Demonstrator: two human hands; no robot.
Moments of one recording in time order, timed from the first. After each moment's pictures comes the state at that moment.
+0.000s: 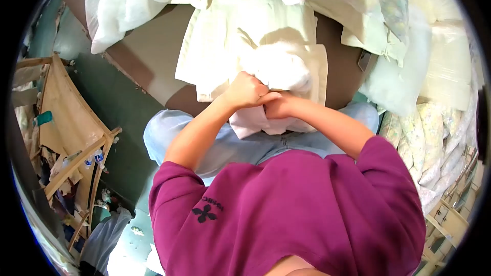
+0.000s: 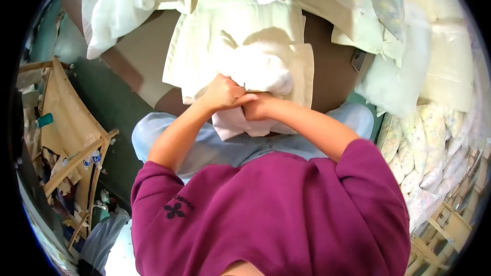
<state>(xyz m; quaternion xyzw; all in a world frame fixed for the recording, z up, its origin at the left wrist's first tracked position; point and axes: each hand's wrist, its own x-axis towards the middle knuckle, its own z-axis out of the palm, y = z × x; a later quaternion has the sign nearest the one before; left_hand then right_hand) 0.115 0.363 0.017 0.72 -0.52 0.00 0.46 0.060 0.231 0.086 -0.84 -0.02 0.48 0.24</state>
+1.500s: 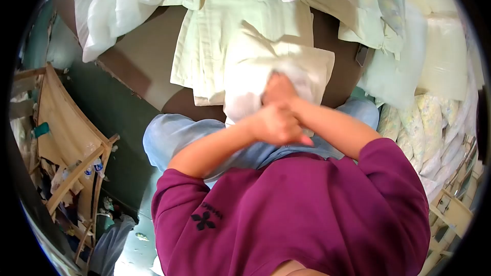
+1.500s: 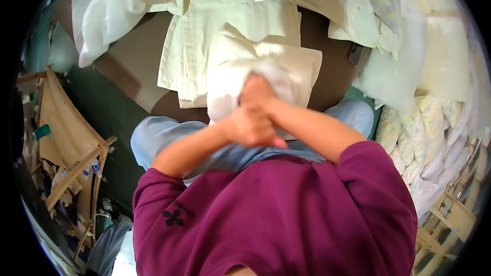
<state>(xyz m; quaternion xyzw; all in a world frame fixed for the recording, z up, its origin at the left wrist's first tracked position) 0.057 0.336 0.070 0.54 -0.64 0.17 0.52 0.051 0.218 0.031 -0.95 -0.17 0.26 -0.05</state>
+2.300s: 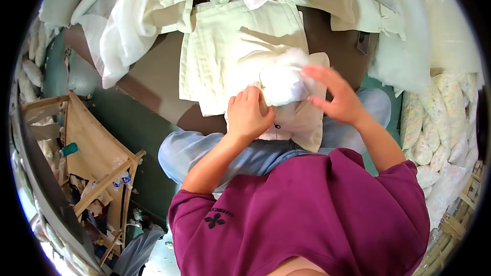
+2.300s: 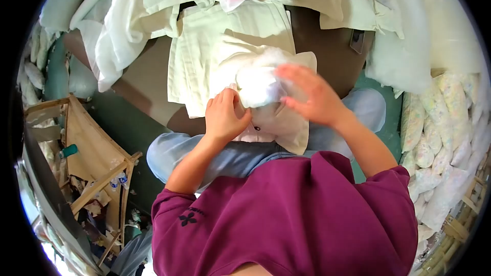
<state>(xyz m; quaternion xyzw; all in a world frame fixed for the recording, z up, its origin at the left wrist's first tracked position) 0.055 0.355 0.093 0.88 -0.32 -0.09 0.35 -0.015 0.119 0.181 -0.93 -0.06 0.04 0.35</state>
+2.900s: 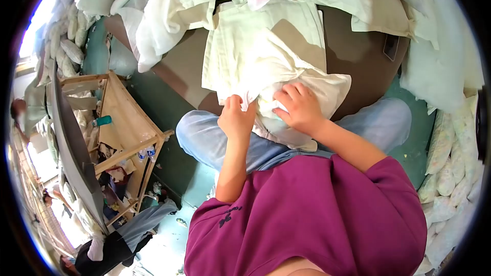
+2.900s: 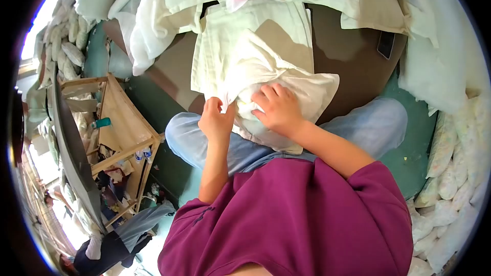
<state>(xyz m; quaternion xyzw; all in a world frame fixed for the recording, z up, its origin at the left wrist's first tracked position) 0.015 0.359 0.093 0.97 -0.08 0.09 0.21 -0.034 0.172 0.103 -0.94 -0.08 -0.08 0.31</state>
